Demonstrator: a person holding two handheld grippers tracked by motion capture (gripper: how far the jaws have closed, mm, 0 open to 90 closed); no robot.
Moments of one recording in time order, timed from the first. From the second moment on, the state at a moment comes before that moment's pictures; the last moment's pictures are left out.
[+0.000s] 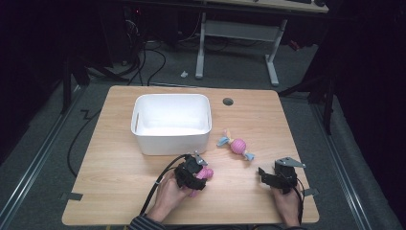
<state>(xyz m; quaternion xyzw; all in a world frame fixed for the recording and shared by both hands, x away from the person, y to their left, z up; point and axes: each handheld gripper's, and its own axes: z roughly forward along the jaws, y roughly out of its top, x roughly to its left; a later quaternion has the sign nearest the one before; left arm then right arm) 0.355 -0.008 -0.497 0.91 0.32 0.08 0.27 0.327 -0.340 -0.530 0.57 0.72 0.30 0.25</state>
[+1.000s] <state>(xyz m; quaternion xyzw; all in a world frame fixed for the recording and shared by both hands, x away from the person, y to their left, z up) 0.352 -0.012 -0.501 0.91 0.31 0.08 0.27 0.327 -0.339 -0.530 0.57 0.72 0.30 0.25</state>
